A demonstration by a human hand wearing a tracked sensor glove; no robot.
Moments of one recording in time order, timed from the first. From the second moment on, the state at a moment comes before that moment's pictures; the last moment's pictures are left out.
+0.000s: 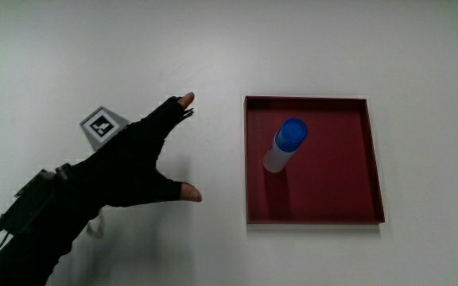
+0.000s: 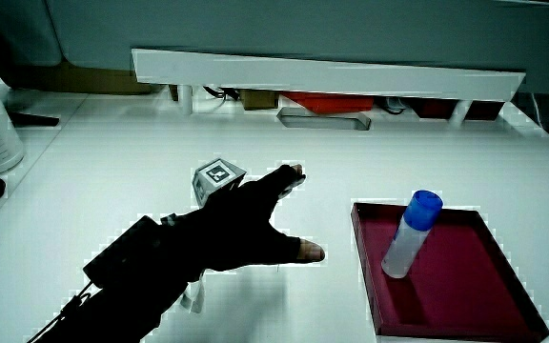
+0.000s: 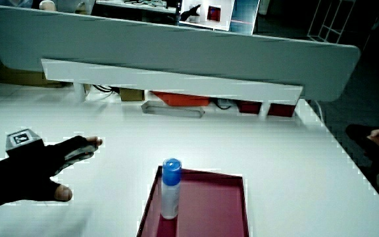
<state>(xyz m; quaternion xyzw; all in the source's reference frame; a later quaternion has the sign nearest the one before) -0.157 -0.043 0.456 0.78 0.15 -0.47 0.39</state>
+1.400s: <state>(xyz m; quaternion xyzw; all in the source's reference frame) -0.051 -0.046 0.518 0.76 0.18 -0.54 0.31</state>
